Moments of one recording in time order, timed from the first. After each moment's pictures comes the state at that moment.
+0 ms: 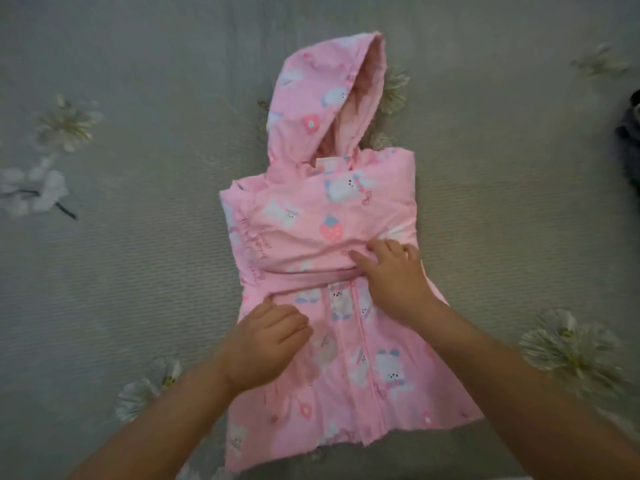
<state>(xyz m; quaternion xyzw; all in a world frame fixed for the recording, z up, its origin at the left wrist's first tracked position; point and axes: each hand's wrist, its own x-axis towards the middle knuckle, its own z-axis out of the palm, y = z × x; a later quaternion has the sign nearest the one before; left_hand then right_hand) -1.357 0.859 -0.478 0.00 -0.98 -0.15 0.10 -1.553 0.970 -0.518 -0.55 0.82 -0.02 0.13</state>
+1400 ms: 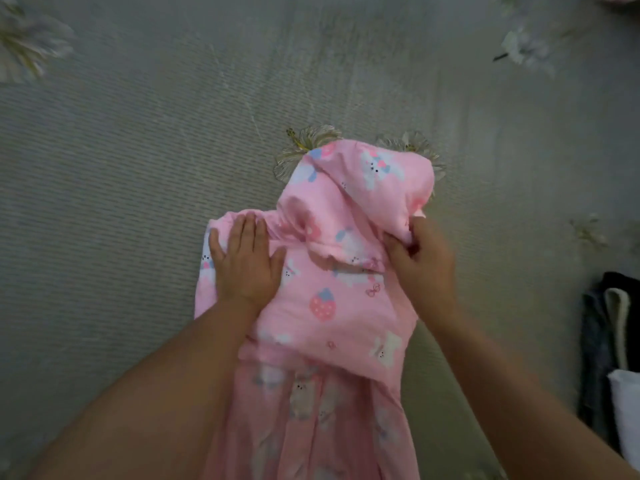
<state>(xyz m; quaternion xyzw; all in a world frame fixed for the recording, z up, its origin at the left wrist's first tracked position) -1.473 0.739 -0.575 0.51 -0.83 -0.21 -0.01 -1.651 0.828 -0.478 -0.44 0.83 -0.33 0.06</state>
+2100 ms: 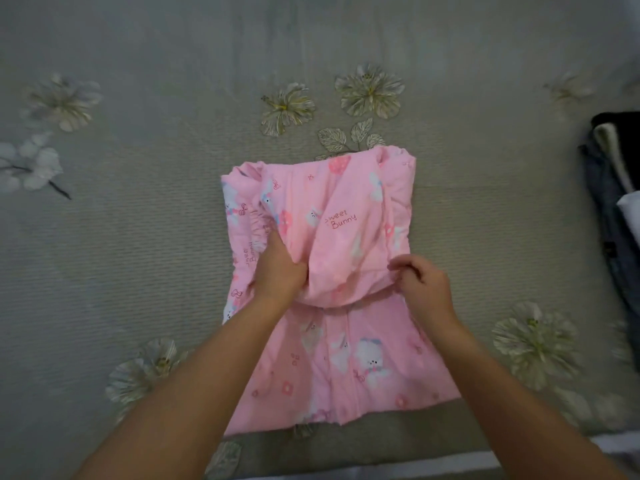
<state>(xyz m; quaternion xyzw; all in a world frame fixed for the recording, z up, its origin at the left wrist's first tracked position) -1.415 0.856 -0.493 0.53 -0.72 -0.44 0.05 -1.535 1.006 -0.481 -0.15 0.85 -0.42 0.25</state>
